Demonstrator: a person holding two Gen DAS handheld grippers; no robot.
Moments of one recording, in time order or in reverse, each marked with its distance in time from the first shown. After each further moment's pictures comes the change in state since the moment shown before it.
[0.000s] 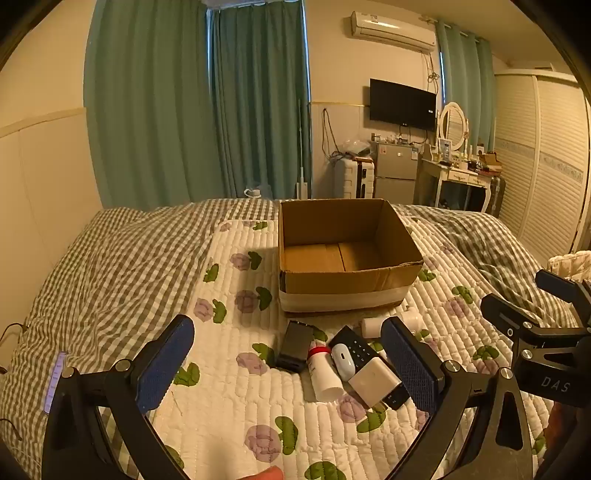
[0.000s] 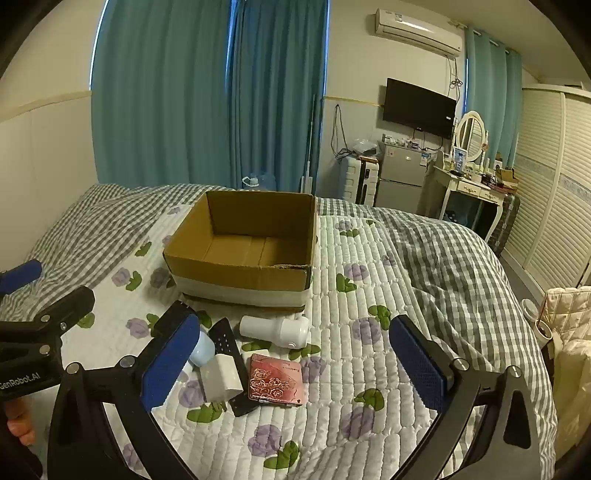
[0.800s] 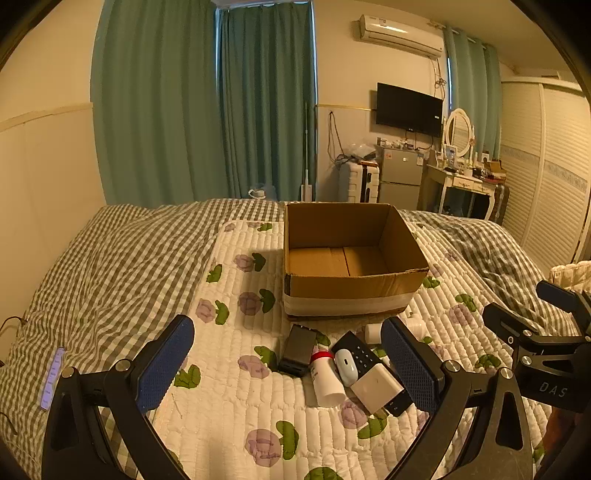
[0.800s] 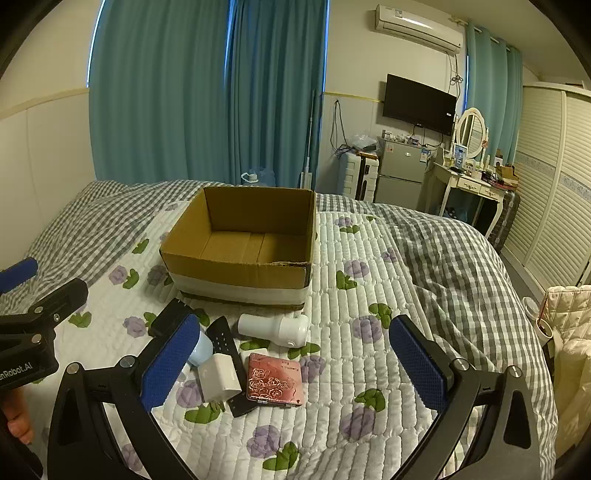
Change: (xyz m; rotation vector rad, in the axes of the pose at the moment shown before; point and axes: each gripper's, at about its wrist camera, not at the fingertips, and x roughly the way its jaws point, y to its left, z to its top) left arm 0.005 0.007 0.003 -0.039 0.004 0.000; right arm 0.008 -0.001 -0.001 -0.004 0.013 0.000
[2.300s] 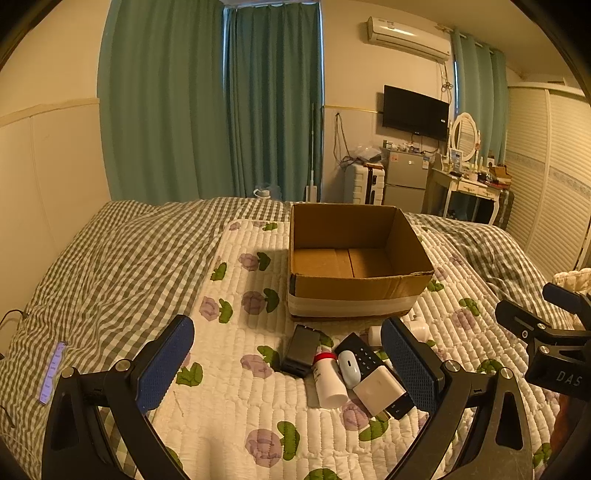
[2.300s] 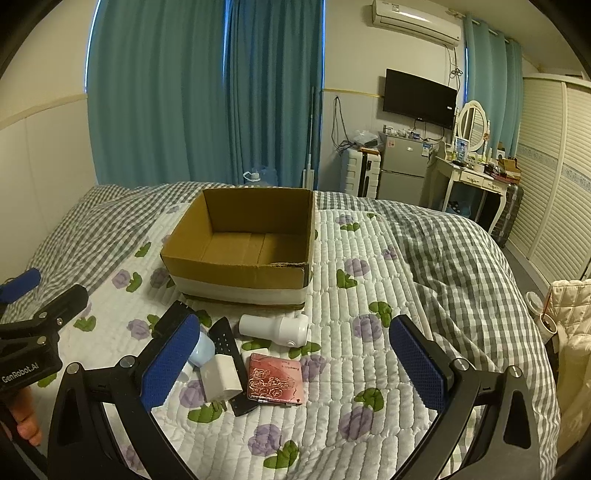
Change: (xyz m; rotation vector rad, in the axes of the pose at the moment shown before) left arm 0.000 0.001 -0.003 -0.018 -0.005 0.016; right arm -0.001 -0.007 0.007 0.021 0.013 0.020
